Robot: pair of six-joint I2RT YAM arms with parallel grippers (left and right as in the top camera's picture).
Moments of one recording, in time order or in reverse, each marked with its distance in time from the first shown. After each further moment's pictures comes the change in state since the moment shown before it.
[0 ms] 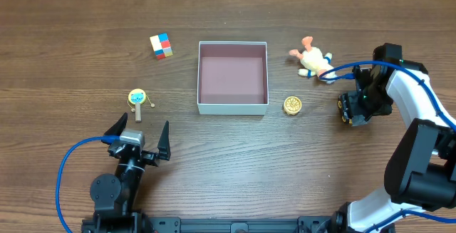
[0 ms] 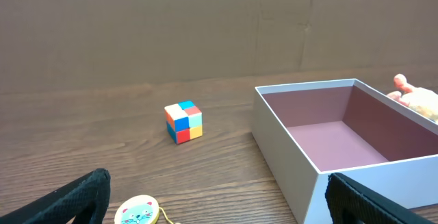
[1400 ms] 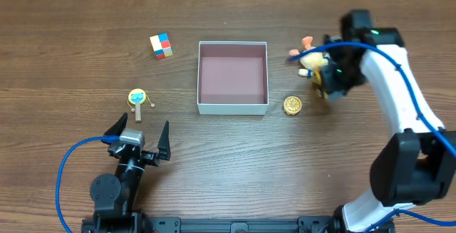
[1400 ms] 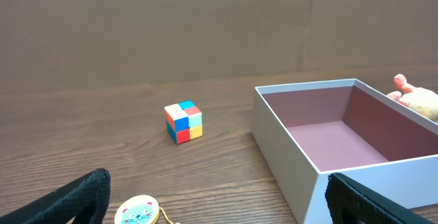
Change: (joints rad) left arm 0.000 0.000 0.000 0.000 0.000 0.000; right arm 0.307 0.000 0.344 -0.236 0.004 0.078
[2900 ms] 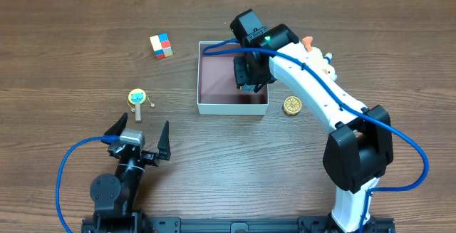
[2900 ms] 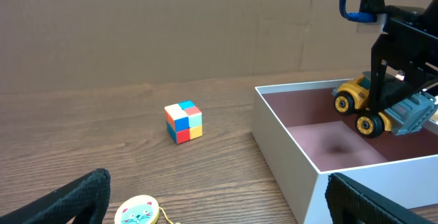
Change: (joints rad) left arm 0.000 0.000 0.000 0.000 0.000 0.000; right arm 0.452 0.211 0.216 0.104 -0.029 0.647
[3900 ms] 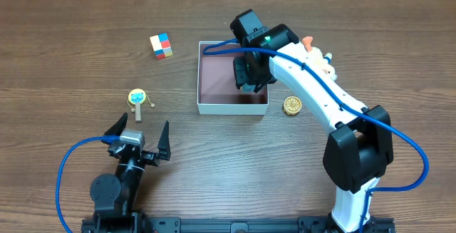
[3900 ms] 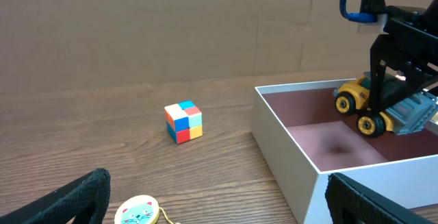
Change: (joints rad) left arm 0.000 0.000 0.000 0.000 0.000 0.000; right arm 0.000 0.000 0.000 -0.004 -0.001 0.003
